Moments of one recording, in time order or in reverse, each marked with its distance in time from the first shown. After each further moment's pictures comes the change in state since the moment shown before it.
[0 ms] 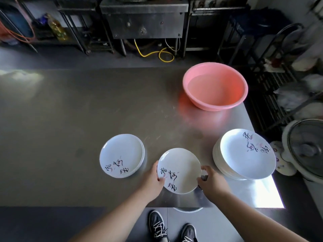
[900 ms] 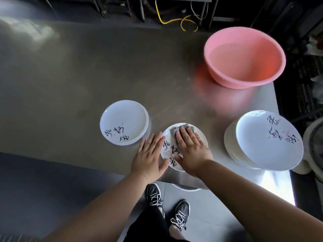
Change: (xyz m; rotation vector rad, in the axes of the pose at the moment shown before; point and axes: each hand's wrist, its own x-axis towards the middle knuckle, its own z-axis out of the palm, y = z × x) left_hand -0.006 -0.054 0.033 0.782 0.302 0.333; right_hand 0.028 -0.050 0.040 -0.798 -0.102 -0.709
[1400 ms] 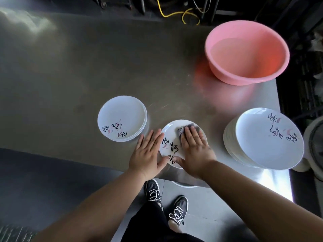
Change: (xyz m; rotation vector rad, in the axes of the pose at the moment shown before) left_hand -0.001 0.001 -0.001 0.019 0.016 0.004; right_hand -0.018 0.000 -0.023 -0.138 -0.188 0.019
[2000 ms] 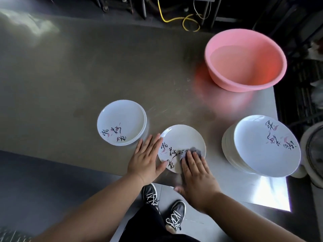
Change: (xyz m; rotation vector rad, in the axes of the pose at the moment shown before) left_hand 0.001 -0.003 0.005 0.001 -0.014 -0.008; right_hand -0.057 -0.012 0.040 0.050 0.082 -0.093
